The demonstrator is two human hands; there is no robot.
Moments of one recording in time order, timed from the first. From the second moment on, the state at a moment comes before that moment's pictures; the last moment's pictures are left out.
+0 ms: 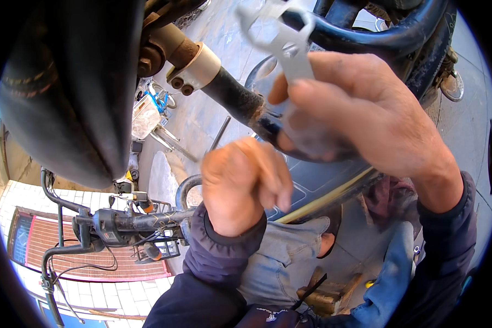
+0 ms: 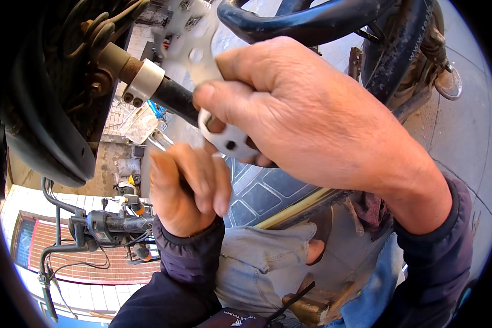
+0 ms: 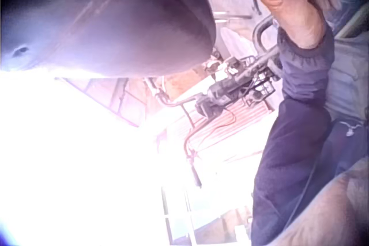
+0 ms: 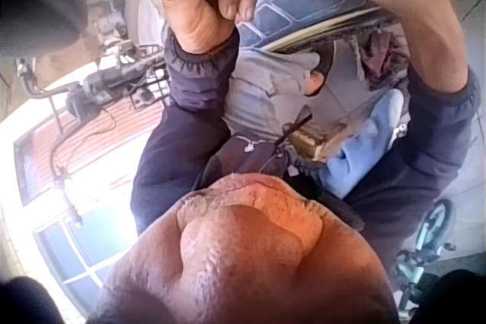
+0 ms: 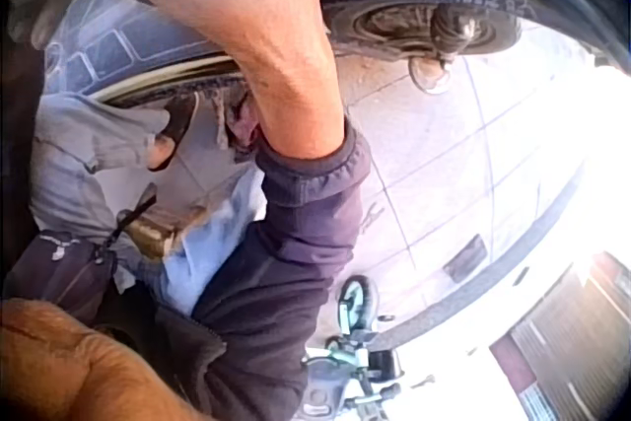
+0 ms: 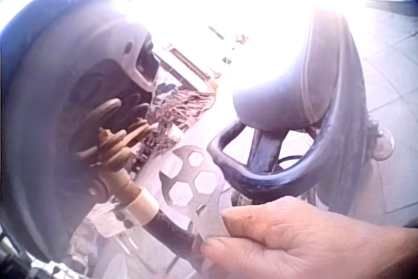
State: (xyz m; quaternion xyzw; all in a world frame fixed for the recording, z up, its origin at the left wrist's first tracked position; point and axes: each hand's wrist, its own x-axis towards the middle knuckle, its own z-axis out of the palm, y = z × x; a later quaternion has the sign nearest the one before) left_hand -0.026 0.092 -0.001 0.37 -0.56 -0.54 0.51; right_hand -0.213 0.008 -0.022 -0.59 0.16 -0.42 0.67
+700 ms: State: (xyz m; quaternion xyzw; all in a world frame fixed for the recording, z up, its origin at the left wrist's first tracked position) left_hand -0.021 0.080 0.009 0.44 -0.53 -0.32 0.65; right_hand -0.221 0.018 -0.014 -0.65 0.20 -0.45 0.57
